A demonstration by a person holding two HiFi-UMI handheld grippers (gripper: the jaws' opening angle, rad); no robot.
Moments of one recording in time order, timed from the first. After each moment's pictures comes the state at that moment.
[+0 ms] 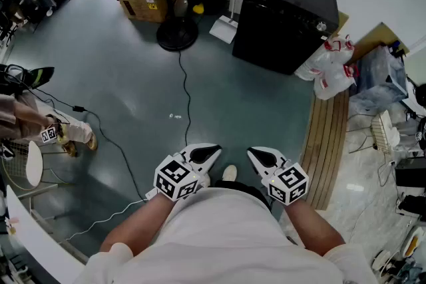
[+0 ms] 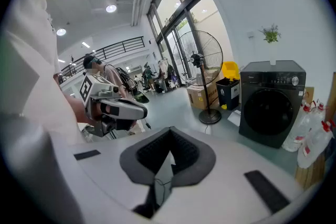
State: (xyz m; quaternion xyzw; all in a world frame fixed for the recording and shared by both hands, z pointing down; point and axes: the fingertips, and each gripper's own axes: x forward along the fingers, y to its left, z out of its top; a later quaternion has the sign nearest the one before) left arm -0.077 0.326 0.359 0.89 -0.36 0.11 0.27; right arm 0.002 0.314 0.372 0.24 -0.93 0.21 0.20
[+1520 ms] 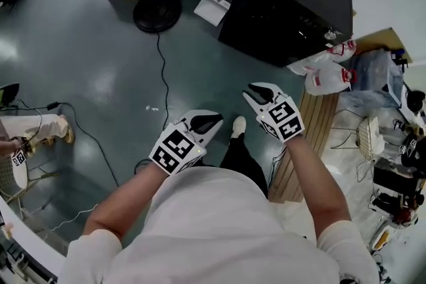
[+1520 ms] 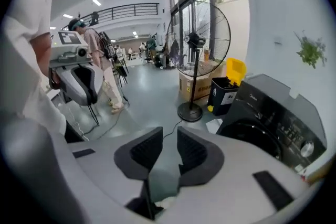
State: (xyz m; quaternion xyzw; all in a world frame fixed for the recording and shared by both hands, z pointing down) left arm -0.056 0.060 0.390 0.90 -0.33 0.16 0.24; right arm -0.008 -0.042 0.442 0.19 -0.91 0.08 0.37
